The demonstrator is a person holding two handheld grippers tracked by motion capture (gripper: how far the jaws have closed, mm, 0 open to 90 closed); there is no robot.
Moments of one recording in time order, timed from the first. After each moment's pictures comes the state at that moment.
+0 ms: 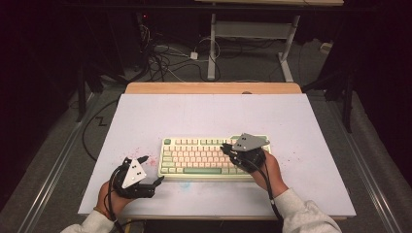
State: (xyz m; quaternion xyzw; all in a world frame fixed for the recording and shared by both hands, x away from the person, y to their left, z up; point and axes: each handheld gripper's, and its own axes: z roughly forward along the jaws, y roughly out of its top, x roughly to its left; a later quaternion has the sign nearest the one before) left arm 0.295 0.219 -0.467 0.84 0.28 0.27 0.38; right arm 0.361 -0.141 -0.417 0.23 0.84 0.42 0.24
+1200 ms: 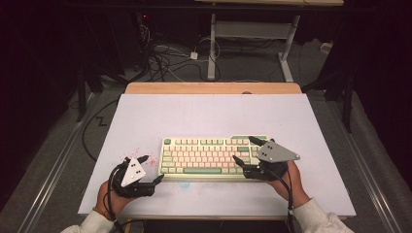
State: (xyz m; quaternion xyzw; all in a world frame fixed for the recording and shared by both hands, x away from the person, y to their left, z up) left arm 0.293 0.217 -0.458 0.84 0.29 0.26 0.38; right arm 0.327 -0.186 -0.404 0.23 0.80 0.47 0.31
